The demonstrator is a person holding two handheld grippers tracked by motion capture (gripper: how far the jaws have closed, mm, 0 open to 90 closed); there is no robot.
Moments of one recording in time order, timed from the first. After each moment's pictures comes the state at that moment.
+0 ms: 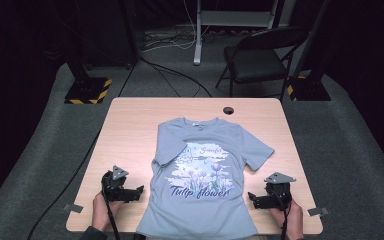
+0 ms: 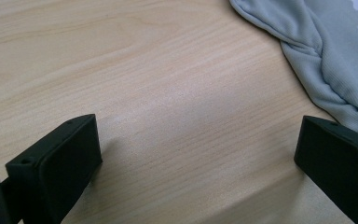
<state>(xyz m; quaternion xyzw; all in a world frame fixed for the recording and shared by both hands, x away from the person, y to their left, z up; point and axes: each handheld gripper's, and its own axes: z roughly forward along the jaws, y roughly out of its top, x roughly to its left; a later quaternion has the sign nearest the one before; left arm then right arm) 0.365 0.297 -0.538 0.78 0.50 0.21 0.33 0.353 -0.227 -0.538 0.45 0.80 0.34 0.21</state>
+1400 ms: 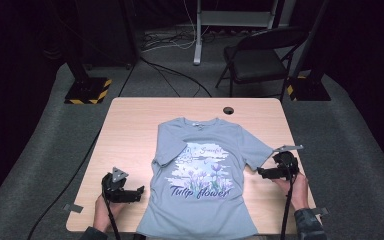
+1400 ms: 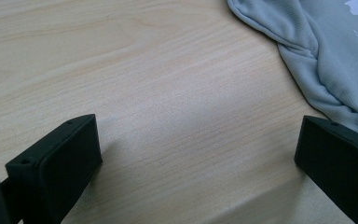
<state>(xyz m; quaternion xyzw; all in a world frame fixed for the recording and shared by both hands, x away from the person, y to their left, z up) 0.361 0.294 -0.540 0.77 0.50 0.22 0.33 0.431 -0.257 -0.497 0.52 0.78 0.30 0.17</state>
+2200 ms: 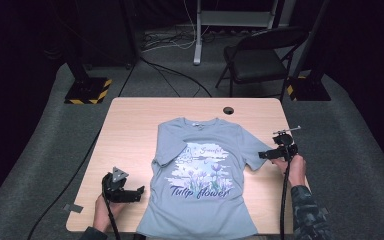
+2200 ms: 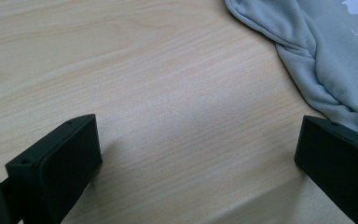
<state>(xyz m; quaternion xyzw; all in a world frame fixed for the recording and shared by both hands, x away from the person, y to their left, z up) 0.362 0.295 -0.539 0.77 0.50 0.22 0.33 0.503 -0.274 -0.501 0.57 0.76 0.27 0.14</state>
